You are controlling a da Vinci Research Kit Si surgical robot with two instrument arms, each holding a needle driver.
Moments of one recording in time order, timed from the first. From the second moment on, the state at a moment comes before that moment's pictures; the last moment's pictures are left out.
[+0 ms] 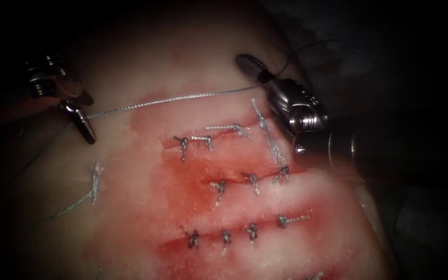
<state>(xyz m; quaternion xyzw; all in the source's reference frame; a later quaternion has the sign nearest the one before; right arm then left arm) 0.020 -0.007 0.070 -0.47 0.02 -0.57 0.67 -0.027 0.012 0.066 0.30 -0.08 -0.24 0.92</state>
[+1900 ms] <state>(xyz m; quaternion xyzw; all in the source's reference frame) 0.009 -0.006 0.055 -0.55 0.02 -0.54 0.64 -0.051 0.012 0.059 0.14 -0.55 0.26 0.78</state>
